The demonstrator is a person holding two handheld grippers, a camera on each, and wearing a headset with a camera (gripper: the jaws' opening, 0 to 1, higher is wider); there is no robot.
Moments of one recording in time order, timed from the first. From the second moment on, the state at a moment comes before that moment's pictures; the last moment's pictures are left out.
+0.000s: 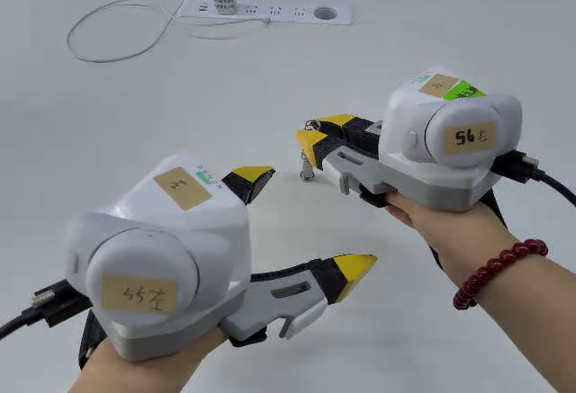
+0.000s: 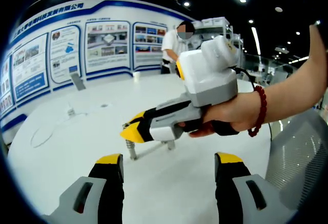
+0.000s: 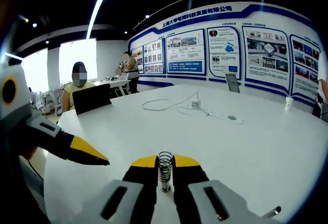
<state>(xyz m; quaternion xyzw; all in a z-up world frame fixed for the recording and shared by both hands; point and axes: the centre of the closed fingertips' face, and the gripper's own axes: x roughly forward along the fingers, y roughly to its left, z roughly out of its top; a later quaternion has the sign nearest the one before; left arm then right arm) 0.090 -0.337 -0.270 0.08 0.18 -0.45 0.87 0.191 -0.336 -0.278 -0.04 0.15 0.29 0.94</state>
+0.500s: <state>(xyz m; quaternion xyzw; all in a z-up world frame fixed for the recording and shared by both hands) 0.092 -0.335 -0.269 0.08 0.18 -0.44 0.88 0.190 -0.336 -0.302 -0.04 0.19 0.29 0.94</state>
